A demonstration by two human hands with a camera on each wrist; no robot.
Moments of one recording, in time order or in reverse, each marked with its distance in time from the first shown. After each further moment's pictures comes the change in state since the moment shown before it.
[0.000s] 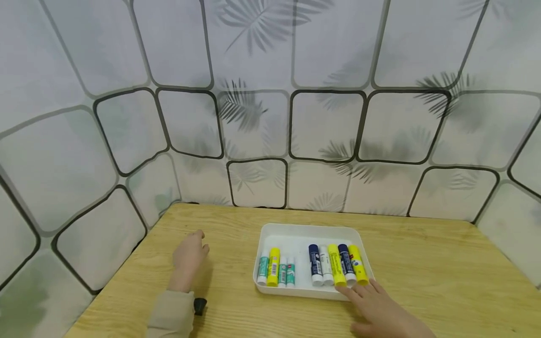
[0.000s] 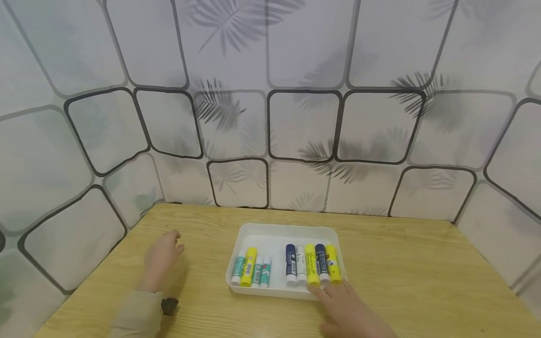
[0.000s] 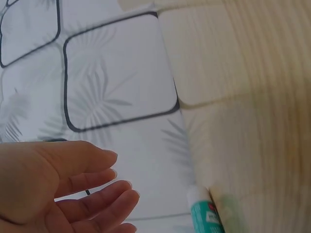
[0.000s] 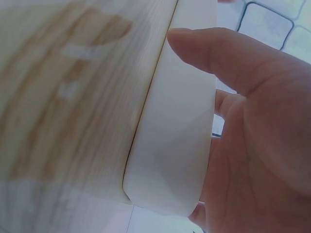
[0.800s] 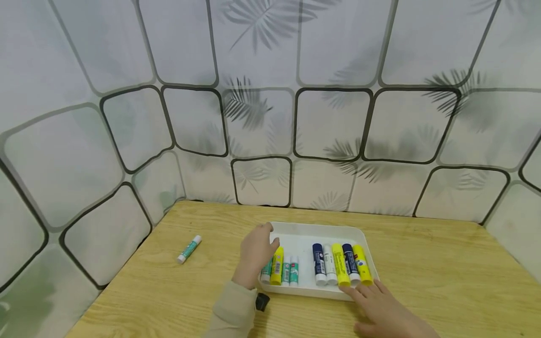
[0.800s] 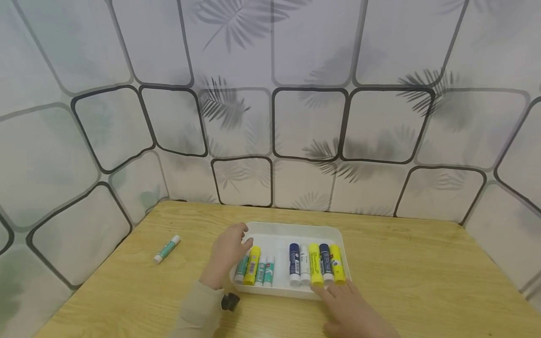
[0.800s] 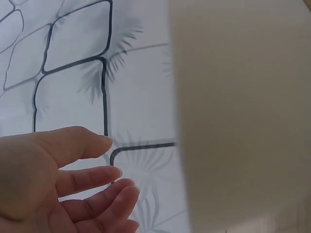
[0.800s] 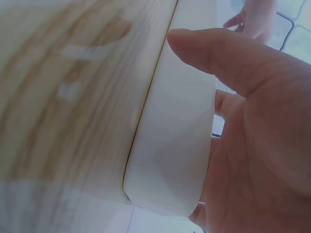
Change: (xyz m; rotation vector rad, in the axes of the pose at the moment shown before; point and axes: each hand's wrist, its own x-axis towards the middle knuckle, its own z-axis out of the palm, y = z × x) left_hand -0.008 0.128 0.031 -0.103 0.018 0.207; right_hand 0.002 0.000 -0.002 0.027 -0.031 0.024
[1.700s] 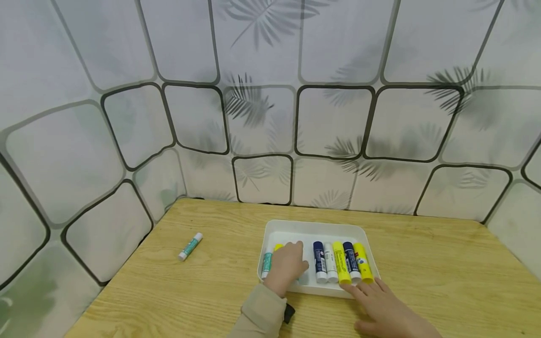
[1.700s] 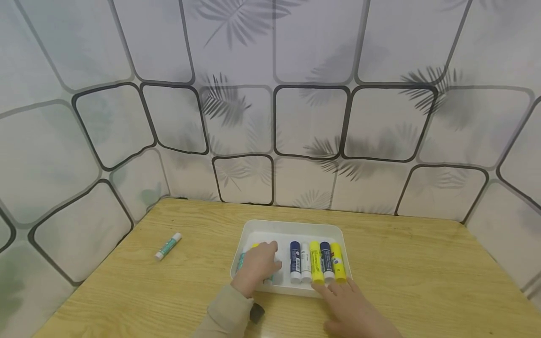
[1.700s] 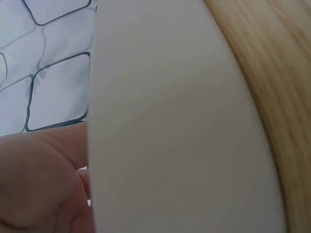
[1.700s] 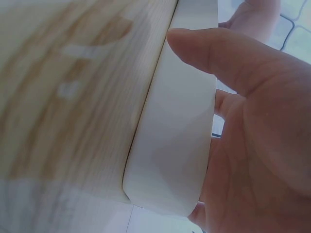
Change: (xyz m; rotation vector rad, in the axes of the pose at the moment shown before) left_hand -0.013 0.052 0.040 0.116 -0.298 0.017; right_hand -0.002 -0.003 0.000 -0.041 0.047 -0.030
